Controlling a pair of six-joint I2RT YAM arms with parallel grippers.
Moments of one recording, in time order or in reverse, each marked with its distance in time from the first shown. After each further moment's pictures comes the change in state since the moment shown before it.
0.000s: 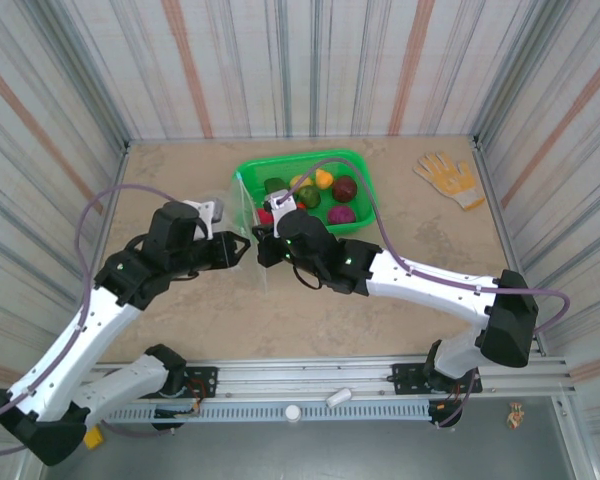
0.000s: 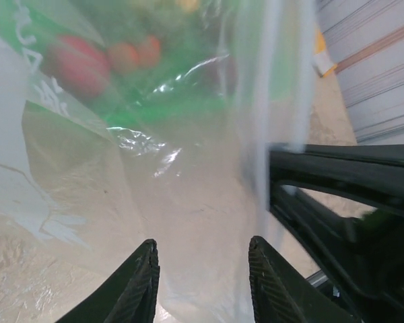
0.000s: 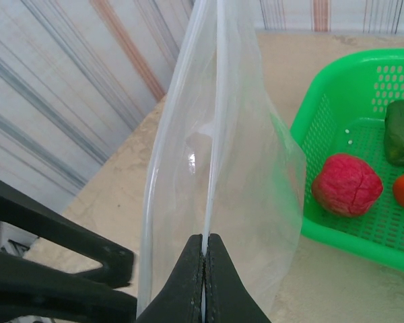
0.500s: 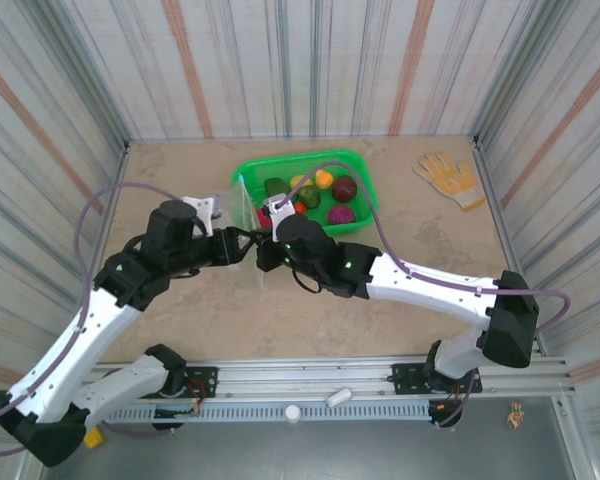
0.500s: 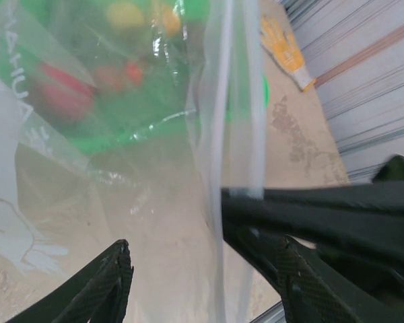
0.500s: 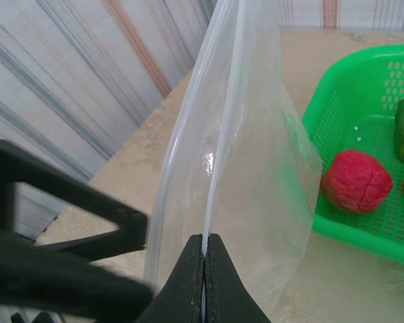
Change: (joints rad) left arm 0.000 0.028 -0.002 0.043 0.011 0.003; right arm 0.022 -0.006 -0.011 0.003 0.011 -0.004
